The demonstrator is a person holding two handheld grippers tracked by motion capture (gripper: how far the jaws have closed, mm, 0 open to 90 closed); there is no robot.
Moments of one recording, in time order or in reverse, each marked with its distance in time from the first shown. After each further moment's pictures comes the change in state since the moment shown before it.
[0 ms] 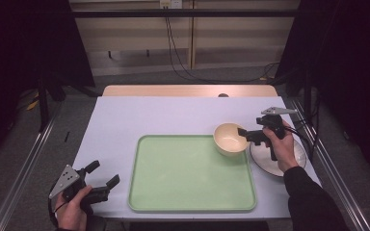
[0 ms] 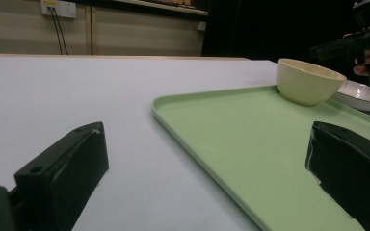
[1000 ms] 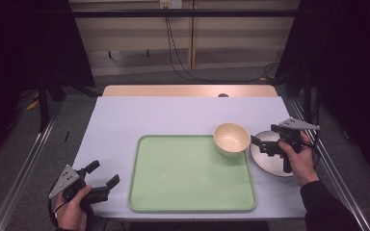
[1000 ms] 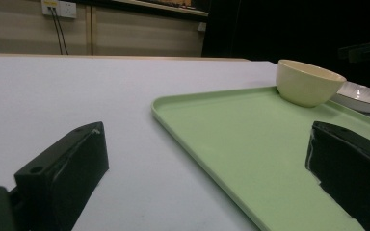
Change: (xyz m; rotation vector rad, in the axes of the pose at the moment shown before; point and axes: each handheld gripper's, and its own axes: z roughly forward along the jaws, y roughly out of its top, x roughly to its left) left arm 0.000 0.000 0.000 -0.005 0.001 -0.011; right arm 0.002 -0.029 -0.051 -0.109 -0.058 -0.004
